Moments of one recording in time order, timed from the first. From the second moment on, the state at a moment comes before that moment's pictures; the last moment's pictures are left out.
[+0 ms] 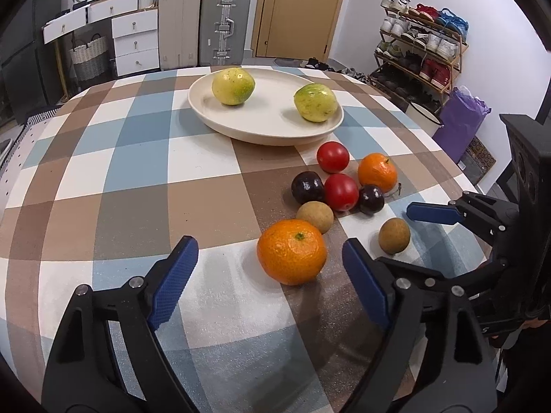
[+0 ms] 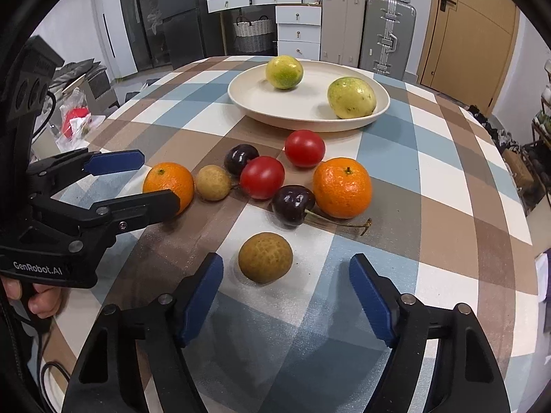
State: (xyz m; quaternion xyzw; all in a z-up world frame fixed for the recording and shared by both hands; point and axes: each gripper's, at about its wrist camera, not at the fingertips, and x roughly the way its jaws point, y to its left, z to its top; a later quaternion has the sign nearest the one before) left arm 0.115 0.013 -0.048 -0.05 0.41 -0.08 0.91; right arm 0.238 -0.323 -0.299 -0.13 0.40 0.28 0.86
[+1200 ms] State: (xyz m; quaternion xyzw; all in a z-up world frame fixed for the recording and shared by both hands) left arm 0.103 0.011 -0.039 -0.05 0.39 -0.11 0.91; right arm 0.227 -0.323 -0.290 -0.12 0.38 0.31 0.87
